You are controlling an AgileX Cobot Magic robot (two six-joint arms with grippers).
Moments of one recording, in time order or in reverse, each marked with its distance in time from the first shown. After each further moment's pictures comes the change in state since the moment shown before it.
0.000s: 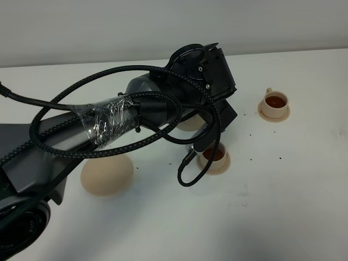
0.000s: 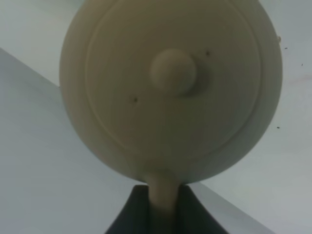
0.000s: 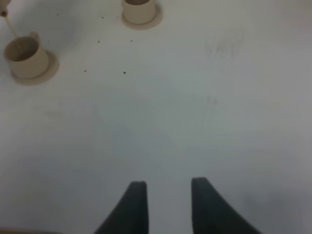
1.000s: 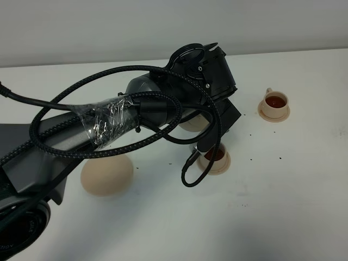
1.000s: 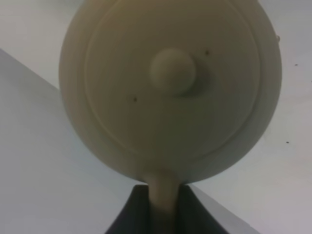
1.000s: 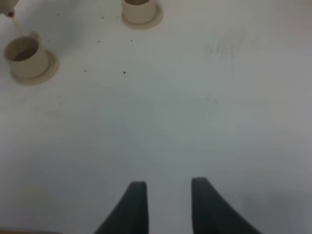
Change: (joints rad) left arm 0.000 0.000 0.000 -0.025 -0.035 0.000; right arm 0.000 0.000 0.000 0.000 0.000 0.000
